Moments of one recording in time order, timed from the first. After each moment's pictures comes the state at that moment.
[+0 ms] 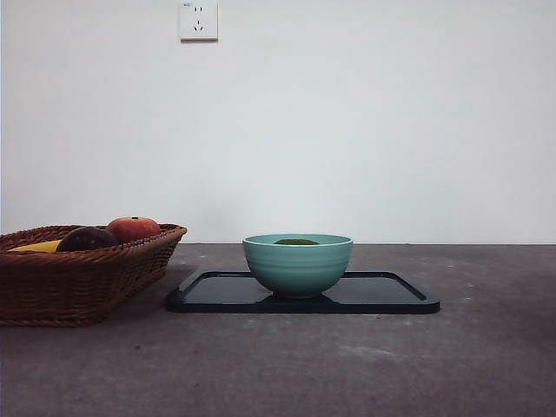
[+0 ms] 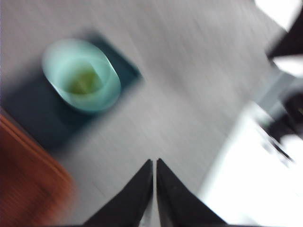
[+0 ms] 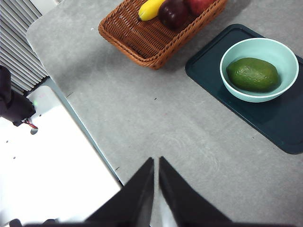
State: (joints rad) left arm -0.32 0.96 1.31 -1.01 0.57 0.21; right arm 0.73 0.89 1.17 -0.98 -0.29 0.11
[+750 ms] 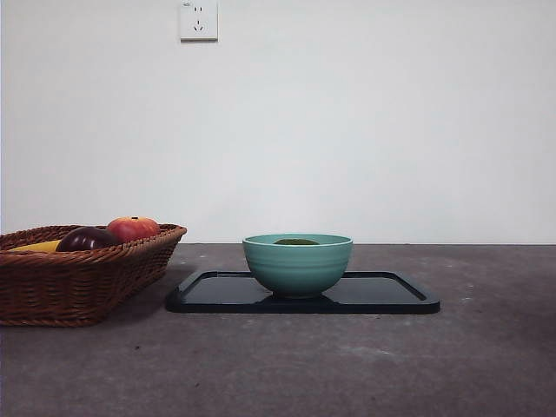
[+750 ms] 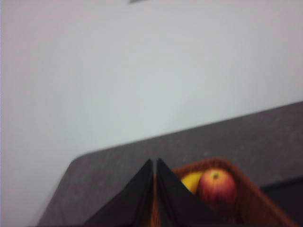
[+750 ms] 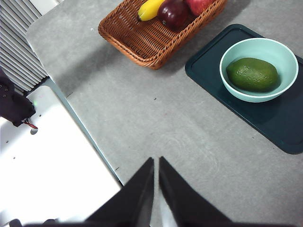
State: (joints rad) left arm 0.09 0.23 0.37 -0.06 0.20 0.21; right arm 0.73 0.89 1.17 -0.98 -0.29 0.11
